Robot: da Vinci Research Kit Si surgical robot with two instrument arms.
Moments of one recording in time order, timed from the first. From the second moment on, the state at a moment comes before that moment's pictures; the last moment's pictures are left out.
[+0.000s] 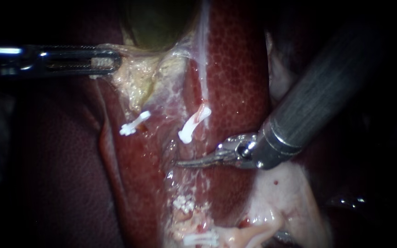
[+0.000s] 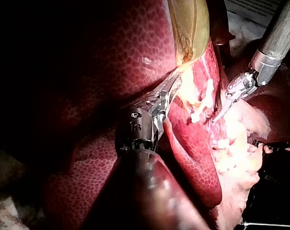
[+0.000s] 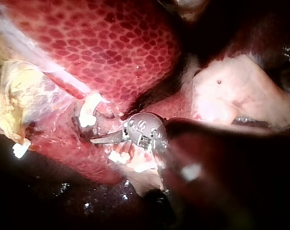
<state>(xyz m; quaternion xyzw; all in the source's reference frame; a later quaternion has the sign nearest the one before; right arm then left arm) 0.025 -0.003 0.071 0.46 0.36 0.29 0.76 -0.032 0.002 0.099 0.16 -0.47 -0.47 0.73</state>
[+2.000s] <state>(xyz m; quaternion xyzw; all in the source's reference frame) 0.014 0.003 0.057 0.22 0.52 0.17 0.81 -0.035 0.000 0.102 0.16 -0.47 -0.46 0.74</state>
